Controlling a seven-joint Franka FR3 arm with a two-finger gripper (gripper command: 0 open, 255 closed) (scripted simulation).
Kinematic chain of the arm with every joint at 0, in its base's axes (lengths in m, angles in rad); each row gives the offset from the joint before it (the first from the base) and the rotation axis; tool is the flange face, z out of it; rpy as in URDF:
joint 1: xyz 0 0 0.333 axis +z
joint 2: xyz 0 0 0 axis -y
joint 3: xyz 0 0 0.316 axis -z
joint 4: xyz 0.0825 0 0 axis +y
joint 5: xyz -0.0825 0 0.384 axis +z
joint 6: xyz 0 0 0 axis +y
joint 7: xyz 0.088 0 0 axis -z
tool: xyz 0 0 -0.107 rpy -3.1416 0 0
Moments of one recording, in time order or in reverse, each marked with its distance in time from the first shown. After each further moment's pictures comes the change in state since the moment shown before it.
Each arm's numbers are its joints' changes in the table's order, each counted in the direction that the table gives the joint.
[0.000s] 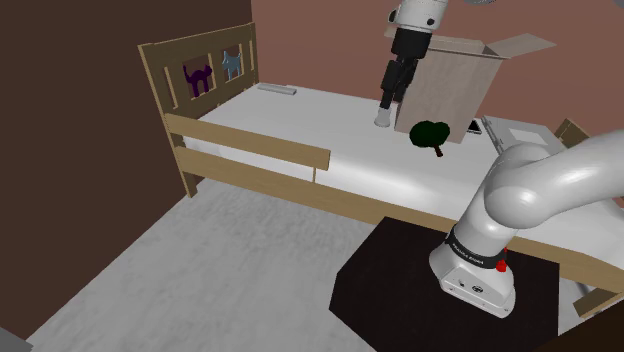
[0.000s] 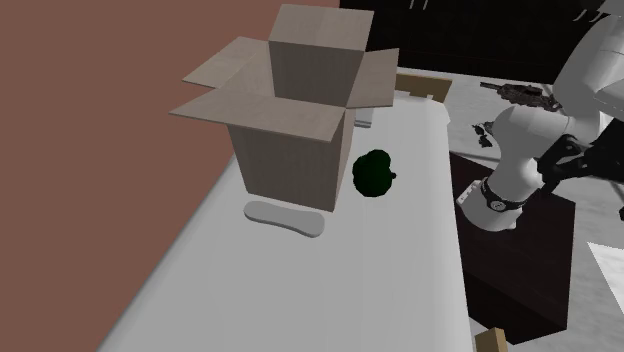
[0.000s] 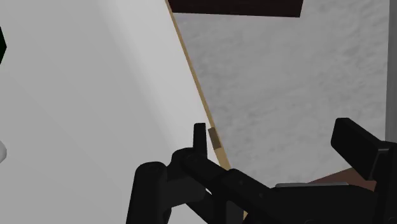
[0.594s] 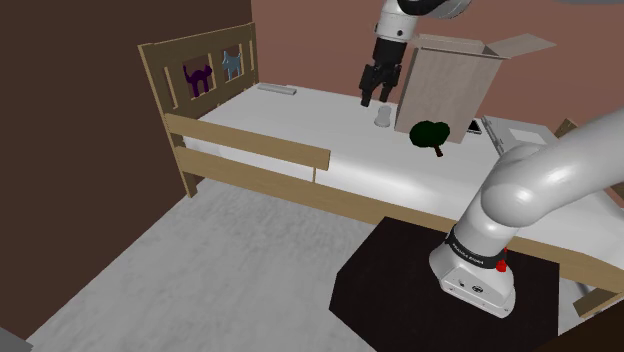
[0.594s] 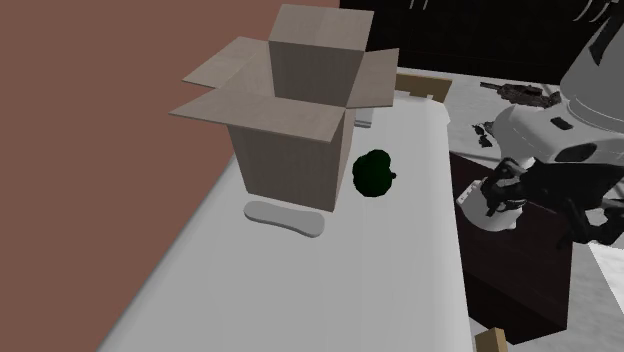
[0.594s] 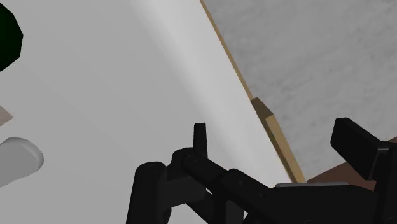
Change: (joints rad) arm -0.074 -0.224 0.042 -0.067 -0.027 -0.154 0.065
